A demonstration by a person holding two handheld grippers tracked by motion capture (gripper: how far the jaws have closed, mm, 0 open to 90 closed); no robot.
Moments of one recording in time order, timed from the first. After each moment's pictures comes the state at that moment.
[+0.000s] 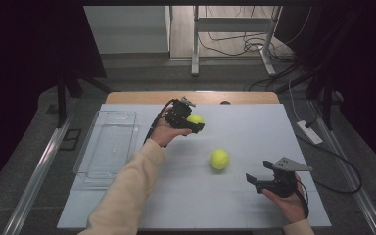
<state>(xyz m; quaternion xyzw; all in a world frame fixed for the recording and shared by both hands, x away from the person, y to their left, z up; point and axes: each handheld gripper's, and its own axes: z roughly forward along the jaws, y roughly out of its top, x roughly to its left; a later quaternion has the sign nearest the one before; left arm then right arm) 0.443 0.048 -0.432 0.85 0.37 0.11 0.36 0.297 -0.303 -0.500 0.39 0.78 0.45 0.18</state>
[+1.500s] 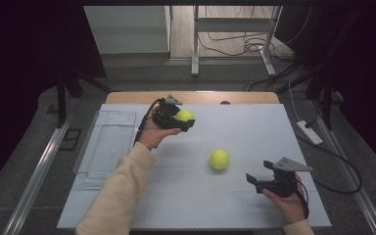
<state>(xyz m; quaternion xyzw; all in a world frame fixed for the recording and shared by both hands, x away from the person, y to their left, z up) 0.424 0.081 -0.419 0.82 0.39 0.15 0.40 0.296 -0.303 -0.499 0.39 0.78 0.45 0.18</state>
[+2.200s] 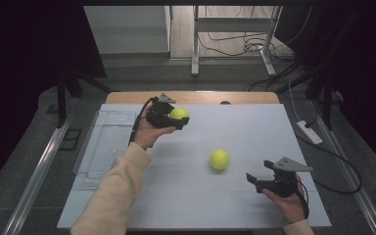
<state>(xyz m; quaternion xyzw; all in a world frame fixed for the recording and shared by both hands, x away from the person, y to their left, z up) 0.420 0.097 -0.414 0.81 0.40 0.16 0.40 0.296 -0.304 -0.499 0.39 0.78 0.45 0.19</state>
